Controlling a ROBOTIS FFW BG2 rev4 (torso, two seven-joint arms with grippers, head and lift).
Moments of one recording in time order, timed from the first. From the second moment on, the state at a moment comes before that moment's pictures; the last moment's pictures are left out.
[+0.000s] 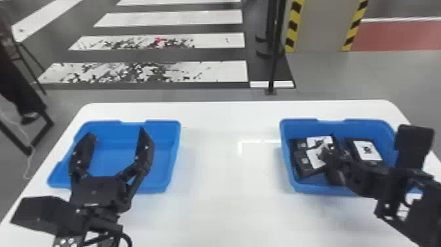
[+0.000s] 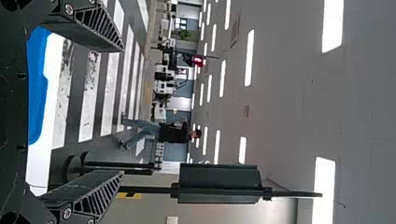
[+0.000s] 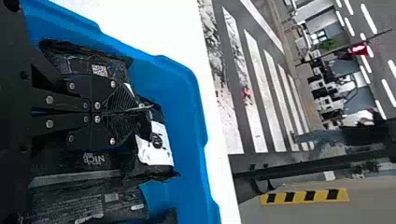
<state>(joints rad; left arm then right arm) 0.55 0.14 -0.02 -2.07 0.15 -0.32 0.14 0.18 -0.19 -0.11 -2.06 -0.48 0.85 0.12</state>
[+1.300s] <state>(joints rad) 0.43 0.26 -0.40 -2.06 0.58 -0.35 0.12 0.01 -0.22 0.08 -1.91 -0.95 0.75 0.42</state>
